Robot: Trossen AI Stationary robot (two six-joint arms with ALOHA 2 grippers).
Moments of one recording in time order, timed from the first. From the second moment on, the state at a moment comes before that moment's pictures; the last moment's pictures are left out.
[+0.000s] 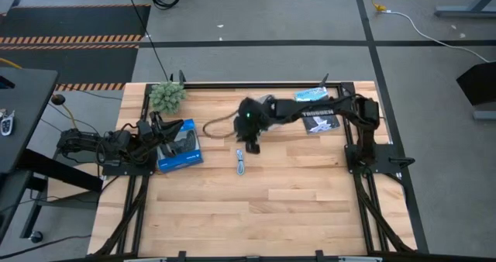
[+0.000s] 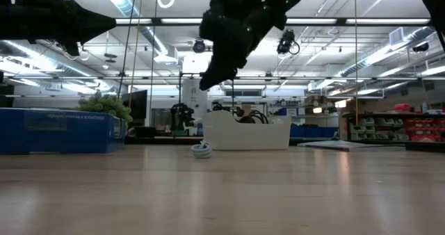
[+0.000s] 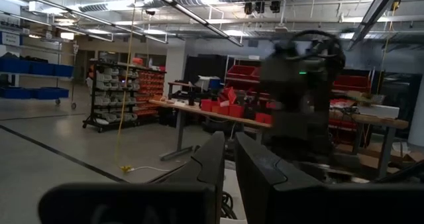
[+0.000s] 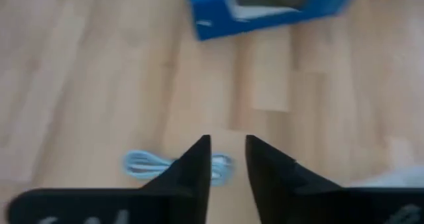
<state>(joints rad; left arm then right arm) -0.19 0.05 0.01 0.39 -0.69 0.06 -0.18 1.91 1.49 -0.45 -0.24 -0.17</state>
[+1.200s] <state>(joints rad) -0.19 0.06 0.01 0.37 -0.68 0.06 0.00 2.13 1.61 -0.58 -0.13 -0.52</state>
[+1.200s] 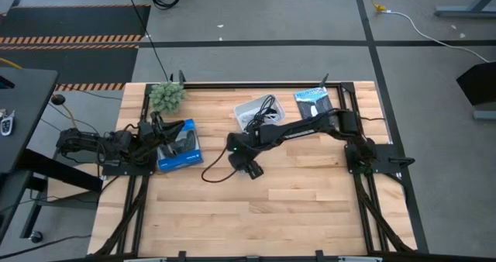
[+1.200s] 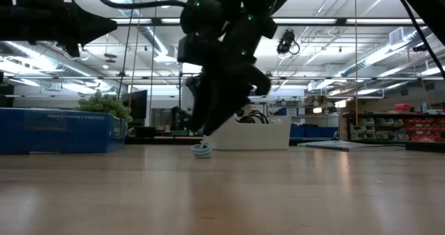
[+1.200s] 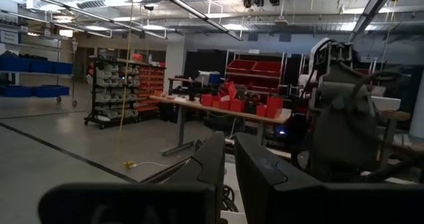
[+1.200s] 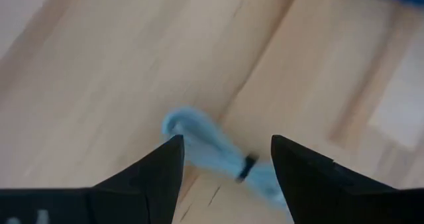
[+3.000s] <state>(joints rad) -0.19 0.08 0.01 0.36 -0.68 0.06 -0.09 2.16 1.63 -0.61 0.00 -0.95</state>
